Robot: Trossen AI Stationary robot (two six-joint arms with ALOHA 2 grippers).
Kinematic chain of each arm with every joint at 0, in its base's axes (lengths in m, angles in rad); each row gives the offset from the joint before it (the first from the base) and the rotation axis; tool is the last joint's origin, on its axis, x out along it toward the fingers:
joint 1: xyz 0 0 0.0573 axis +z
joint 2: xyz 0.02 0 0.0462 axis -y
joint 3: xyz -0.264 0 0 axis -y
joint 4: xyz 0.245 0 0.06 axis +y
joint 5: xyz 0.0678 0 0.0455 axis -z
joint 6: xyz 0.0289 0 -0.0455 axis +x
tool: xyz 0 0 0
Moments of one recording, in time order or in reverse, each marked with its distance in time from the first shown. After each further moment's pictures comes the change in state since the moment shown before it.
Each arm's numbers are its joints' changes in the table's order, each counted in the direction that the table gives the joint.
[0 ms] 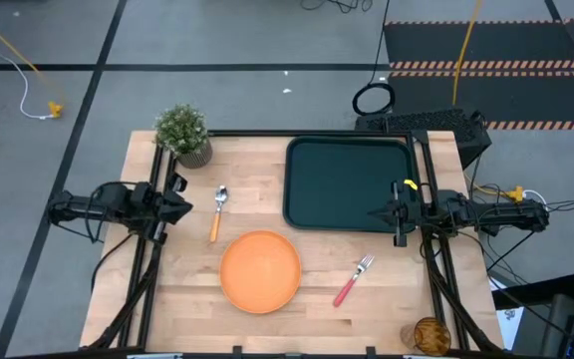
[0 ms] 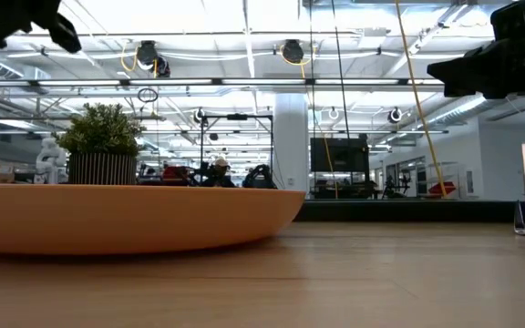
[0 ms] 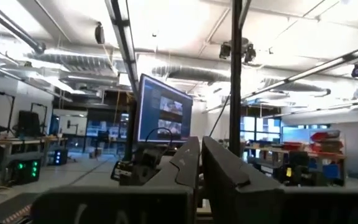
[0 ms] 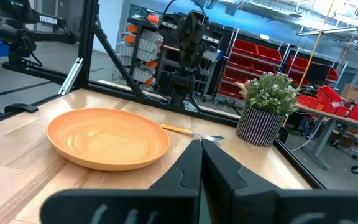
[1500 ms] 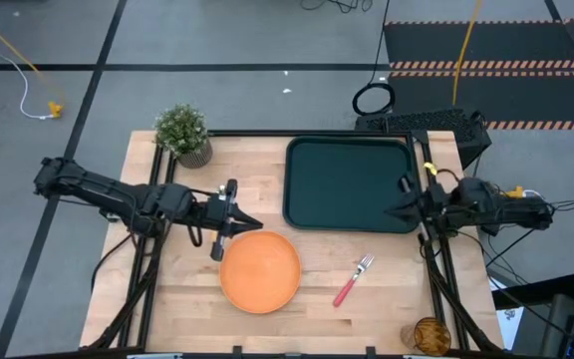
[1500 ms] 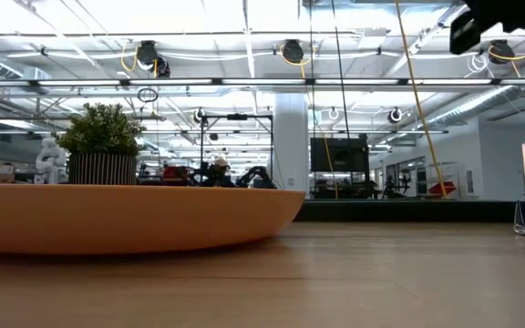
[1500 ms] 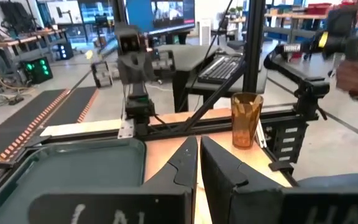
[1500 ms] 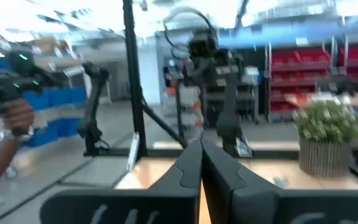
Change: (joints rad) left arm -0.120 -1.037 0.757 0.286 -0.137 0.124; right arm 0.000 -0.074 0.249 0.072 -0.157 0.362
